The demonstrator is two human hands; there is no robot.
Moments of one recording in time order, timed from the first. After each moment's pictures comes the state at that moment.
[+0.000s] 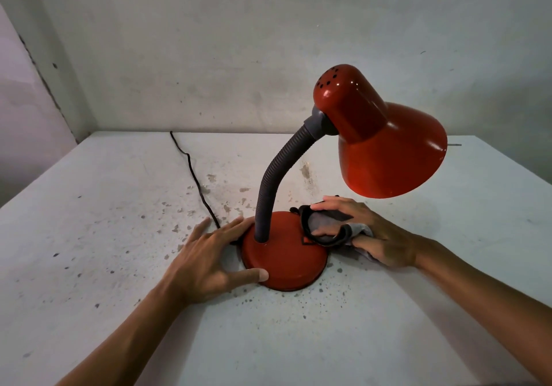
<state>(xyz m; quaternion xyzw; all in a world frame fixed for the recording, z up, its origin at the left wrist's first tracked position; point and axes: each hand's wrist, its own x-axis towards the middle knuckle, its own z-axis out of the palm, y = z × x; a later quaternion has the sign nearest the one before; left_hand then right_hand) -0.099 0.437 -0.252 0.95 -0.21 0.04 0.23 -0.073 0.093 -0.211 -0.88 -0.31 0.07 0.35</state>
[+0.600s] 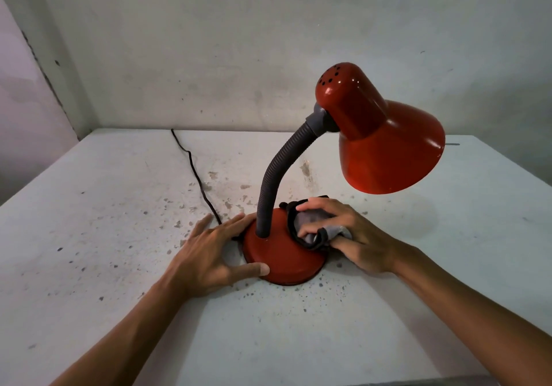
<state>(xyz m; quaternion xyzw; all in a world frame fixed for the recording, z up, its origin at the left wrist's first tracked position) -0.099 0.438 -0.253 0.94 -0.22 0.04 0.25 -0.084 0.126 -0.218 -0.88 -0.34 0.02 0.33</state>
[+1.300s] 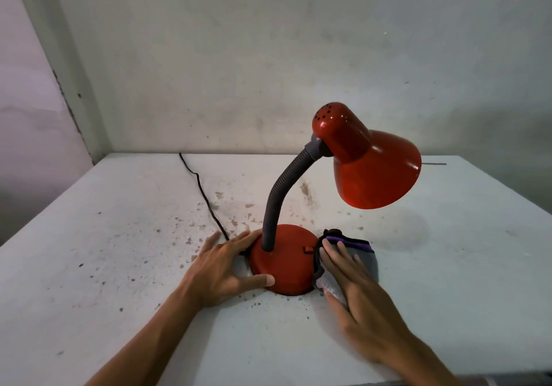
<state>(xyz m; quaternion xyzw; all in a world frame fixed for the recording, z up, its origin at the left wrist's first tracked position) -0.097 0.439 -0.256 0.94 -0.23 0.06 0.25 -0.180 0.154 -0.249 -0.96 -0.17 -0.07 0.21</state>
